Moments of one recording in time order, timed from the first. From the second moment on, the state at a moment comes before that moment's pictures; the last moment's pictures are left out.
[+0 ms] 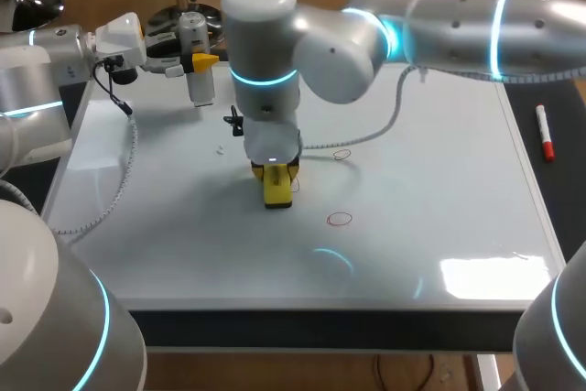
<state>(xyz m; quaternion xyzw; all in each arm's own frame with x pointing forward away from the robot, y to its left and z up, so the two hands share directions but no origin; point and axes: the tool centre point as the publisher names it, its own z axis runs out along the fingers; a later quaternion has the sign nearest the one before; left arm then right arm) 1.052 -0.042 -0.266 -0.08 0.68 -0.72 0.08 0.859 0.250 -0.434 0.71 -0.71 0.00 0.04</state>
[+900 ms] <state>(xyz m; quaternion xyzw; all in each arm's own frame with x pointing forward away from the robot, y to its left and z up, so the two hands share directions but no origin) 1.052 -0.042 -0.266 -0.08 0.68 -0.72 0.08 0.870 0.194 -0.432 0.66 -0.75 0.00 0.06</state>
